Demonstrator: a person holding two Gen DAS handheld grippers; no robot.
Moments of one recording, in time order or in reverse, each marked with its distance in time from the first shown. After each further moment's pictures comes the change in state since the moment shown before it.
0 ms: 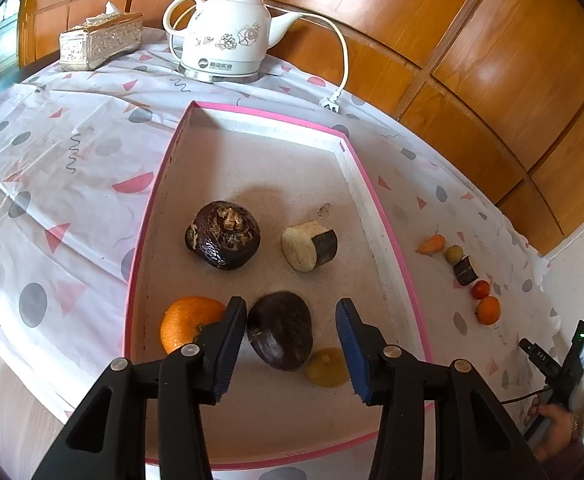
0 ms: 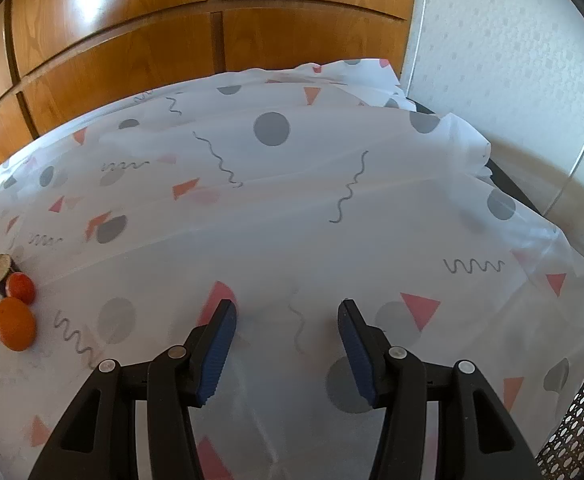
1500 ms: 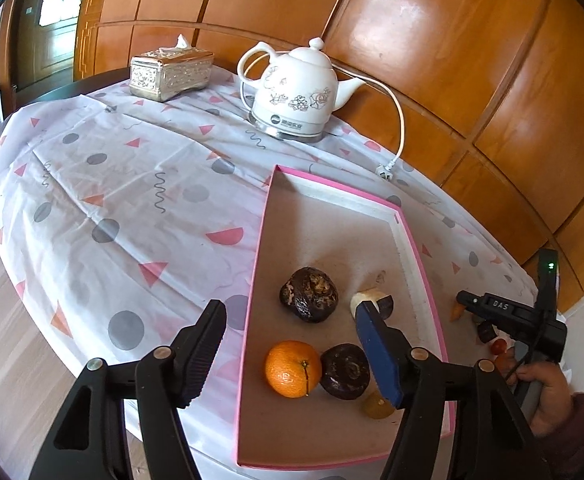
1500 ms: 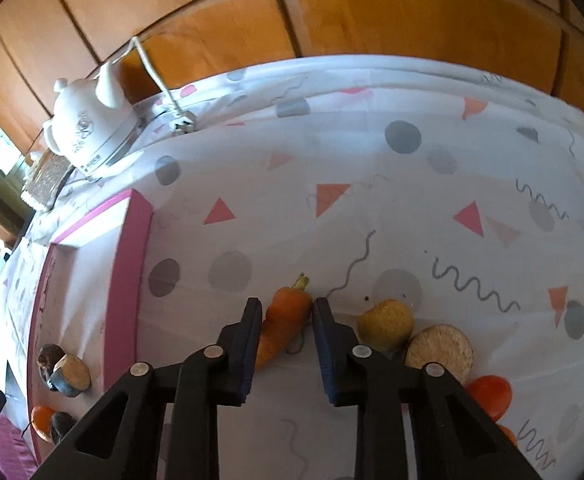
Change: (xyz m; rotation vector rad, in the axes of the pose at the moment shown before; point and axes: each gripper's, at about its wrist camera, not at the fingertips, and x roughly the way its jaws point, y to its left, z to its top) left arm -0.050 0.042 0.016 -0.109 -0.165 0.120; right arm 0.000 0.274 0.026 -0.333 0.173 0.564
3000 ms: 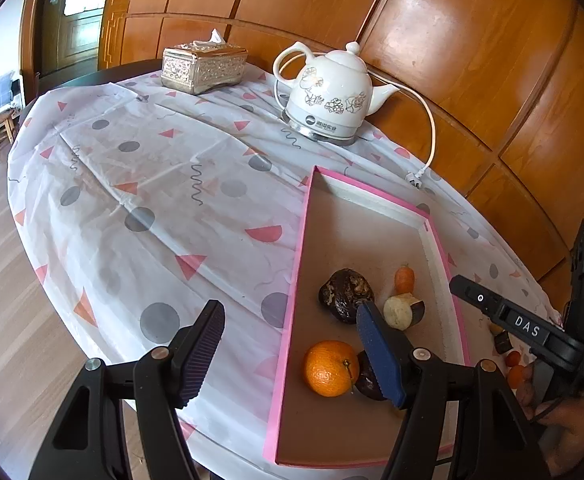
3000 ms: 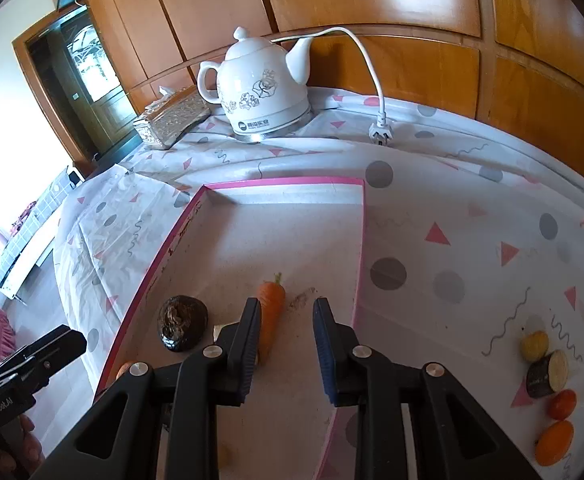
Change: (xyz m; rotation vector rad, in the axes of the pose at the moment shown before) left arm -0.002 0.021 -0.002 -0.061 -0.003 0.064; right arm -0.030 0.135 -0.030 -0.335 -0.036 0.198
